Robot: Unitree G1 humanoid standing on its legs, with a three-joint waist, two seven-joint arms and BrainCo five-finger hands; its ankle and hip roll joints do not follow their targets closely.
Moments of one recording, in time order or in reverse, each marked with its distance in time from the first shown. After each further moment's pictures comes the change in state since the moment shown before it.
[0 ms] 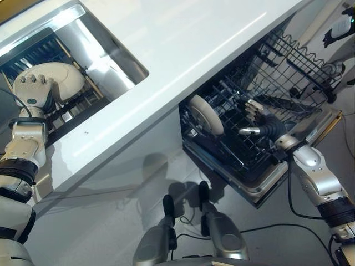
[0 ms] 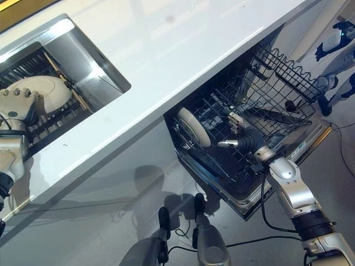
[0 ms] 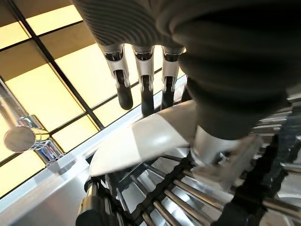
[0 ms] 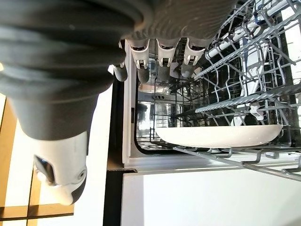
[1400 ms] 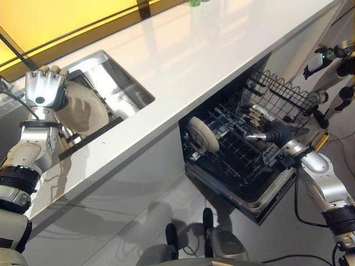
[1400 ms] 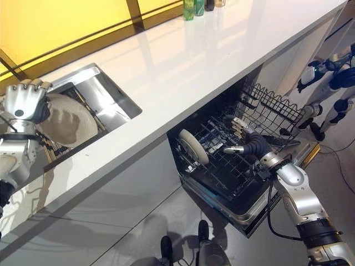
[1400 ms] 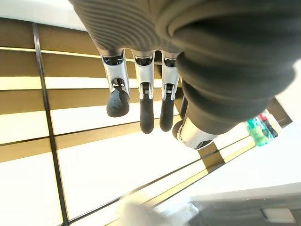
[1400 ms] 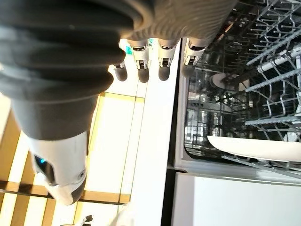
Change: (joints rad) left arm 0.138 0.012 0.096 -0.214 -0.075 -0.100 0.174; right arm 0.093 0.005 -0.075 -0.011 0.001 -0.025 0.089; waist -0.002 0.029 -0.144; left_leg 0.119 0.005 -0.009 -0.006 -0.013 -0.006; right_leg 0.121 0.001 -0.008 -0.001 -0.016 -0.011
